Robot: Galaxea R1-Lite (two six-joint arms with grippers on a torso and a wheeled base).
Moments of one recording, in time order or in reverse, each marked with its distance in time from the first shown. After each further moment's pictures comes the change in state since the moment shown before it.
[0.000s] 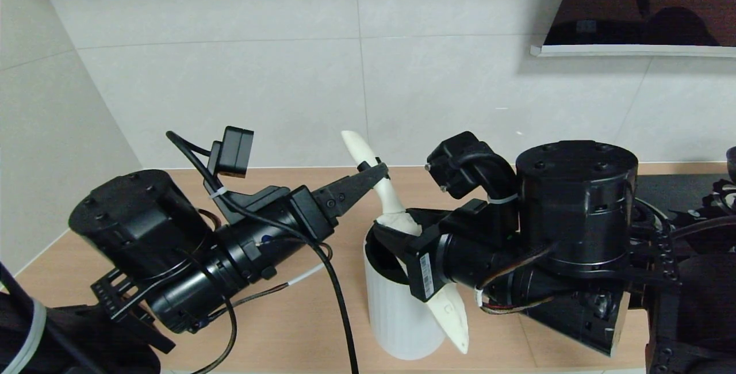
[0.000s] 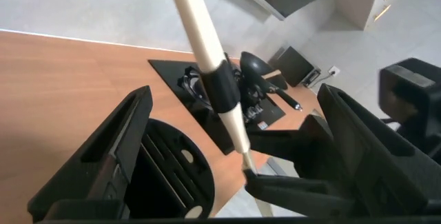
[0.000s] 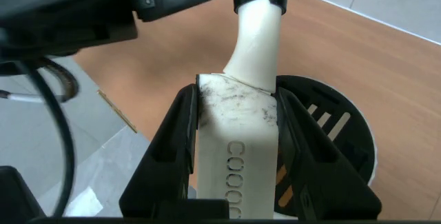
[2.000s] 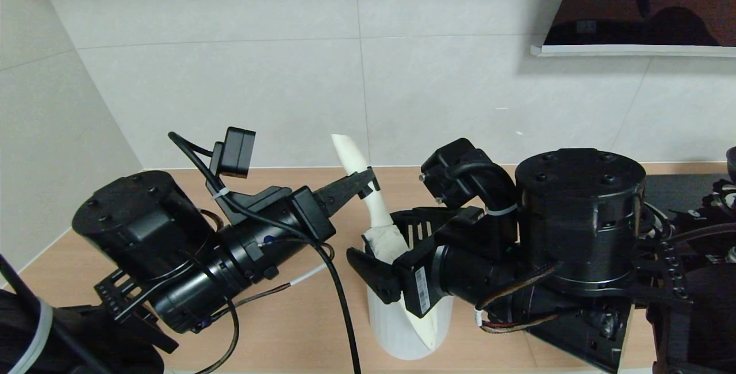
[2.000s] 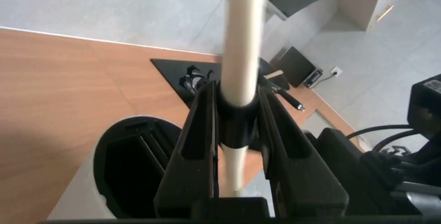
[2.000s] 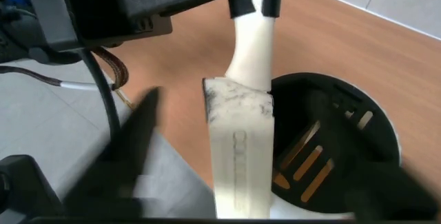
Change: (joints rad) left arm -0.001 0.007 0.000 -0.018 0.001 -0.001; right arm 0.034 -0.007 0.010 -0.001 -0.006 0.007
